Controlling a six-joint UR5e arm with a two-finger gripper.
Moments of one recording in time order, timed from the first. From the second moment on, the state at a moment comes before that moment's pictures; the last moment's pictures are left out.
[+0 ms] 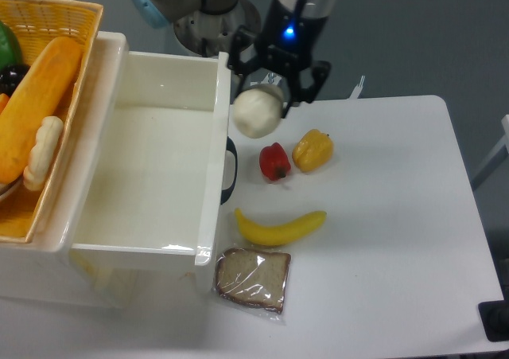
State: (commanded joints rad) arm 2.54 -1.53 -1.53 -1.59 1.16 0.88
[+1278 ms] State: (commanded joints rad) arm 2.41 -1.55 -1.57 -1.54 1.16 0.88
